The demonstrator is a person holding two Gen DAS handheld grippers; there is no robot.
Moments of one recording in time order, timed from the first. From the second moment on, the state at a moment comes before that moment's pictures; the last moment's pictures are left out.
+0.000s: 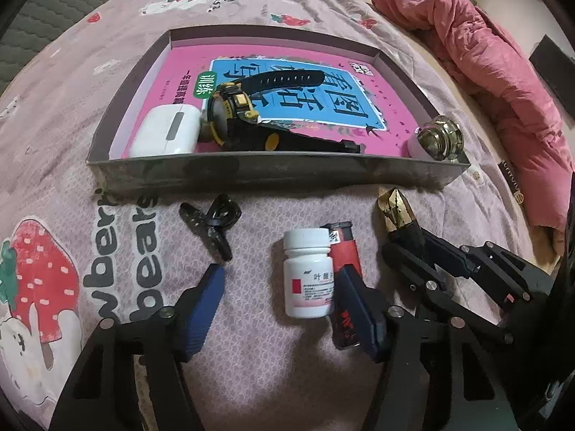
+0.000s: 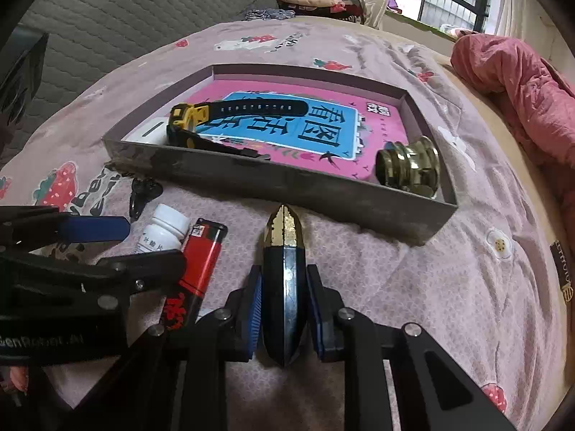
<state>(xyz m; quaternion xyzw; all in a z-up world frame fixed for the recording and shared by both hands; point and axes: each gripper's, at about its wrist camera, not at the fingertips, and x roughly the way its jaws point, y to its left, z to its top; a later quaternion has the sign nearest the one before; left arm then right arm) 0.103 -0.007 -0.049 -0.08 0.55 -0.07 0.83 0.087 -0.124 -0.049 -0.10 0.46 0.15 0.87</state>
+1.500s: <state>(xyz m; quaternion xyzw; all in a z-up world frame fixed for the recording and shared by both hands) 0.093 -0.001 -0.052 -0.09 0.55 -0.09 0.83 0.084 -0.145 -0.047 -0.03 0.47 0.17 0.87</state>
